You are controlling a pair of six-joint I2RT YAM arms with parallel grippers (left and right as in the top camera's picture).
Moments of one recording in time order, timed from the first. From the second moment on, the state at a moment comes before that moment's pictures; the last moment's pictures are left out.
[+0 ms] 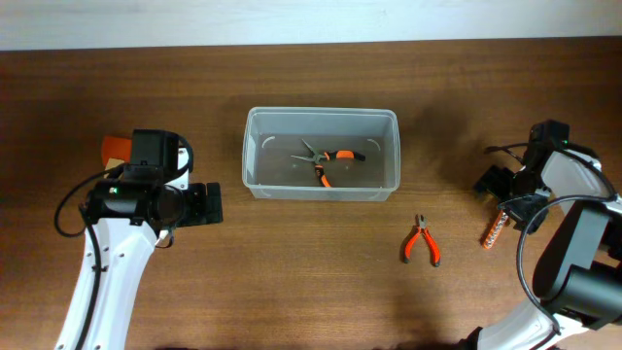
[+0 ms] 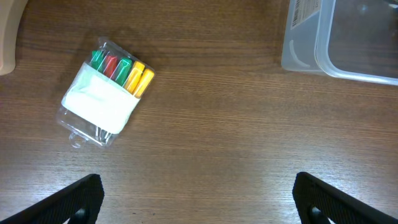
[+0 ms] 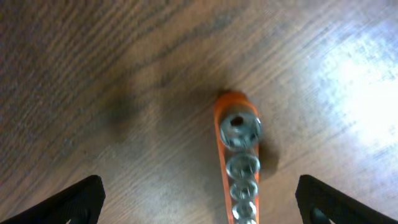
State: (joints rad) left arm -0.05 1.32 1.15 -1.07 -0.03 -0.13; right arm -0.39 1.89 1.20 -0.86 -0.03 0.39
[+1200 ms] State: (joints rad) left arm -0.05 1.32 1.15 -1.07 -0.03 -0.13; right arm -0.39 1.87 1.12 -0.80 -0.01 0.37
